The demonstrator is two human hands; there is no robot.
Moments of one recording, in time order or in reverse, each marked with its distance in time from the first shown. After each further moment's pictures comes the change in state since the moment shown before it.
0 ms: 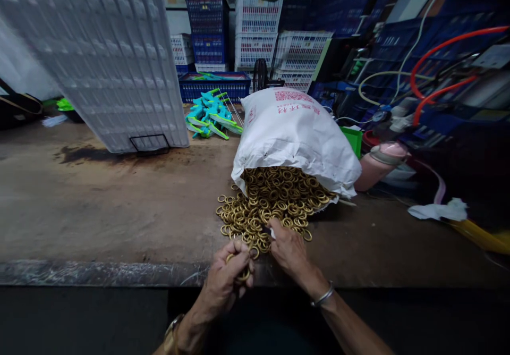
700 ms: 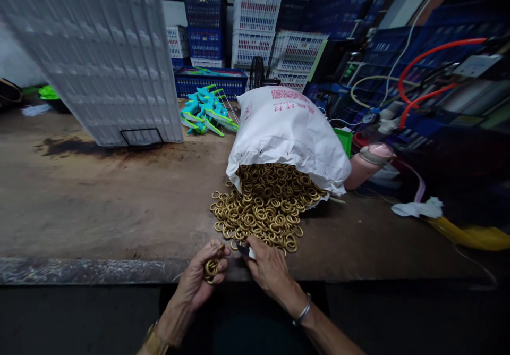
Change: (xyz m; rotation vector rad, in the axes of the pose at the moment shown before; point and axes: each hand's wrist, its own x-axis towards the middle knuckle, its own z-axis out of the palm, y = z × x) left_hand -0.001 -0.011 -0.048 -0.427 0.026 -0.136; right_hand -0.037 -0.024 0.019 0.127 -0.115 -0.080
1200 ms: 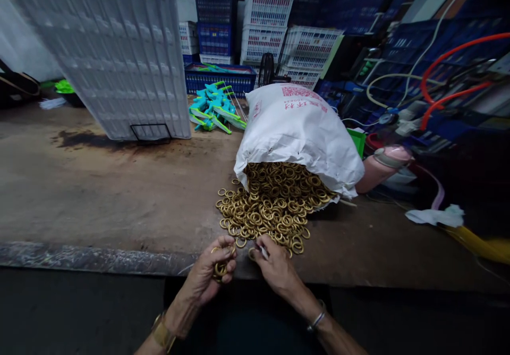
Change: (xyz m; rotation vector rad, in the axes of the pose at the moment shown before) left_hand 0.001 -0.004 0.005 0.157 0.041 -0.022; right_hand 0.004 0.009 0.002 0.419 0.050 0.064
